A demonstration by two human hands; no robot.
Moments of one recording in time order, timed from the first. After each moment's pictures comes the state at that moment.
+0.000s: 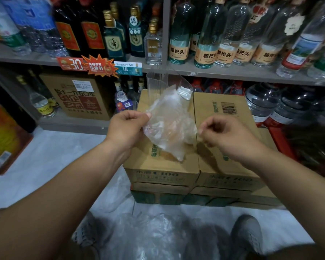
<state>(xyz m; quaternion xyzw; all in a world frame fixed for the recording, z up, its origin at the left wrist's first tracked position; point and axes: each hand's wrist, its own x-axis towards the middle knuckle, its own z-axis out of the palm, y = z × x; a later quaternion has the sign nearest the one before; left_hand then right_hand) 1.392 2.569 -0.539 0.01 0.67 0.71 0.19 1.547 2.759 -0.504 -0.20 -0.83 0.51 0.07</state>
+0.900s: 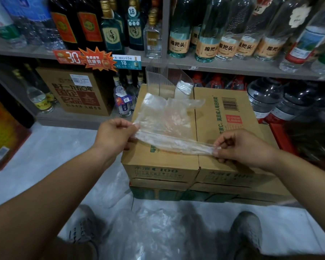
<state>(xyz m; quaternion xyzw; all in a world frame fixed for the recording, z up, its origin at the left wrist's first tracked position) 1.382 2.540 -0.570 0.04 0.80 0.58 0.18 1.570 2.807 -0.538 -0.23 -0.84 0.48 -0.09</state>
